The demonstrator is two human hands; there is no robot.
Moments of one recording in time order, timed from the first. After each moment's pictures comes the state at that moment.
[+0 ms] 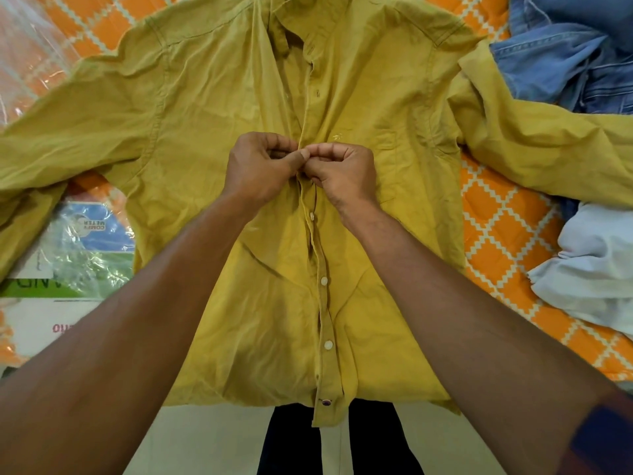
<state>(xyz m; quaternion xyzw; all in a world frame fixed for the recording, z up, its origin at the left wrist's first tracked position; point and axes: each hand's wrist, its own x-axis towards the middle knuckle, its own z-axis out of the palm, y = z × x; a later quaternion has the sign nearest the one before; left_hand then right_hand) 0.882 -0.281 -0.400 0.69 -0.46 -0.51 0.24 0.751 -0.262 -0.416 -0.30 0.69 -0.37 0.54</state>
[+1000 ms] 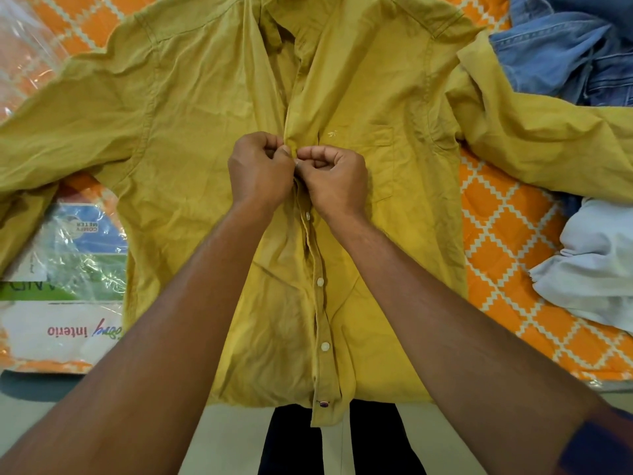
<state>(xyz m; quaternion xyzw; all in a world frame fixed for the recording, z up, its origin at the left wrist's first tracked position) 0.860 -0.275 -0.398 0.77 -0.41 -0.42 0.25 0.761 -0.252 -0.425 -0.34 0.73 -0.37 0.46</state>
